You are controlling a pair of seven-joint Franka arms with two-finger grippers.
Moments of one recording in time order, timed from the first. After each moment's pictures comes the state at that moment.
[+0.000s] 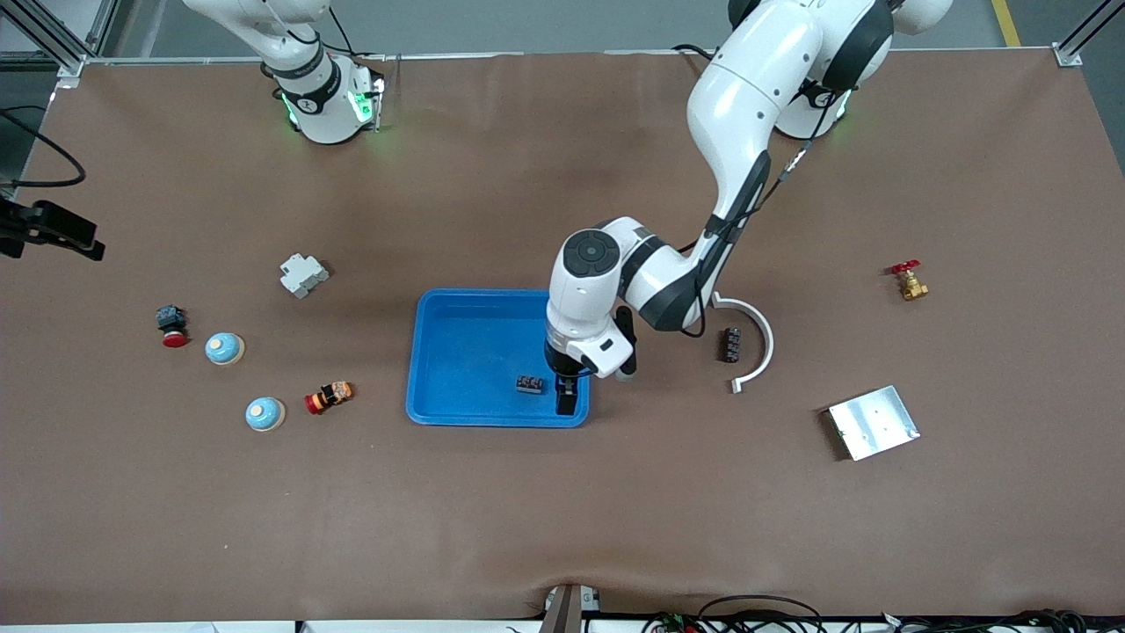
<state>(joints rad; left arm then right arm) -0.71 0.93 -0.03 -1.21 0.14 2.44 -2.37 -0.11 0.07 0.04 -1.49 -0.05 1.52 -0.02</state>
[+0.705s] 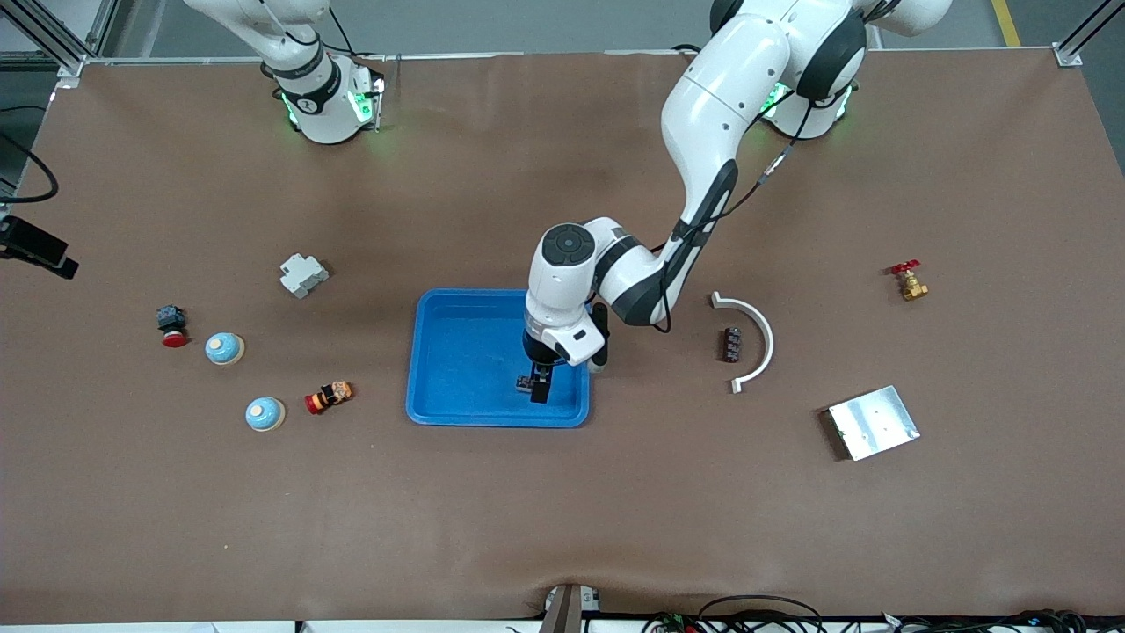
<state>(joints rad) -0.77 1.01 -0.01 -1.20 0.14 2.56 -2.38 -0.15 0.07 -0.01 -1.50 -0.01 1.61 0.00</state>
